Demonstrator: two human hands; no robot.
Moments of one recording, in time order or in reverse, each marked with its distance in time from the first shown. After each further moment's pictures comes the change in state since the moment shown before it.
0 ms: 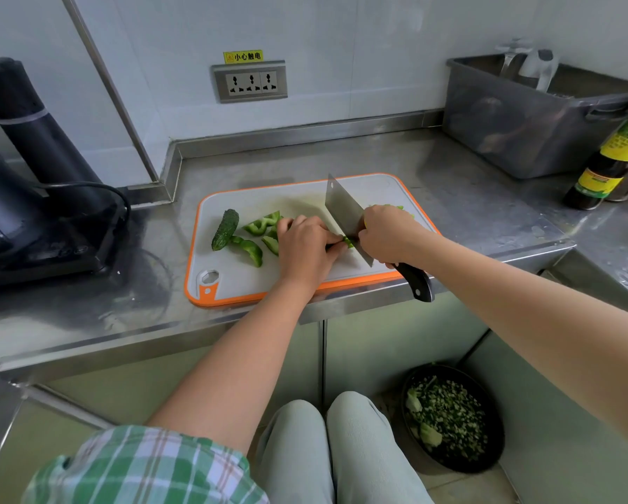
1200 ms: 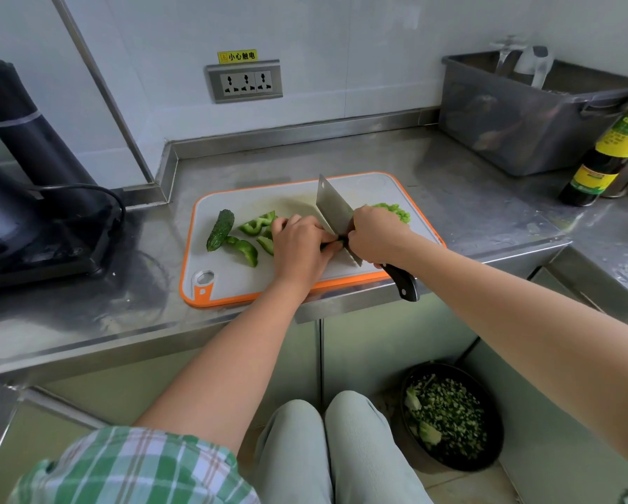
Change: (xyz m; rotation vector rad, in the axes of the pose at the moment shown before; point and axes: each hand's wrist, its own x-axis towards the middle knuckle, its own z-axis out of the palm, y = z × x) left_hand 0.000 0.000 0.000 0.007 0.007 0.006; right_hand 0.002 -0.005 0.005 0.022 0.011 -0.012
